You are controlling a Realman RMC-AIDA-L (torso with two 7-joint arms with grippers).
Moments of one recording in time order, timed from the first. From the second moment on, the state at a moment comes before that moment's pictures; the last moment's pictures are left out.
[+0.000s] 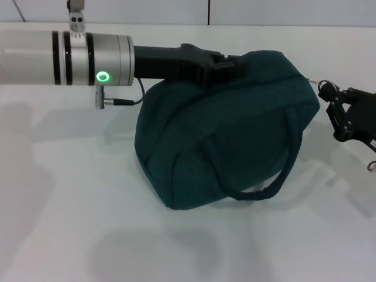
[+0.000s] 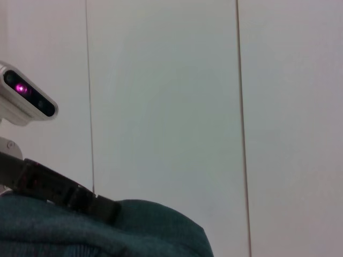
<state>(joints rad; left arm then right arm) -1.04 -2.08 2.84 -0.42 -0.29 1.58 -1.45 0.38 2.02 -1.68 -0.29 -0.40 -1.28 0.54</state>
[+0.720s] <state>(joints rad) -1.00 -2.08 2.84 -0.38 -0.37 1.61 -1.36 0.36 2.02 -1.67 -0.26 -0.39 -1.30 0.55</state>
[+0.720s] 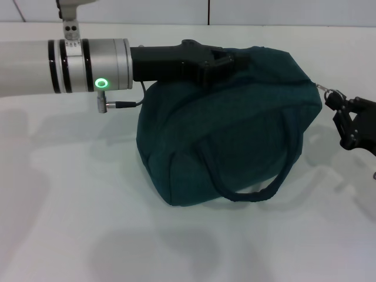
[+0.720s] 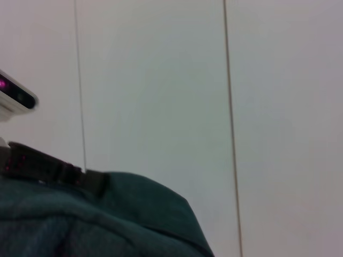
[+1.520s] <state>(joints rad) -0.99 -2.08 2.84 -0.36 -0.42 1.61 -1.35 0.38 2.01 -1.68 -0.25 -0.40 -1.27 0.62</state>
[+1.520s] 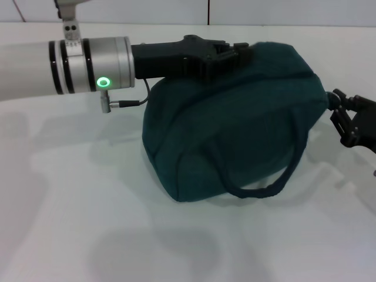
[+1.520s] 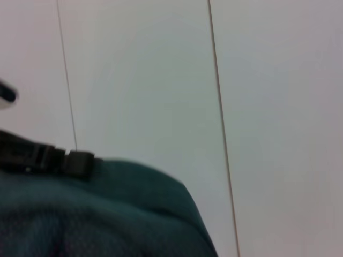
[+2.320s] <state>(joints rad) -0.78 -2.08 2.84 -0.28 -0.69 1.90 -1.08 0.36 1.88 -1.67 -0.26 -0.49 -1.65 0.82</state>
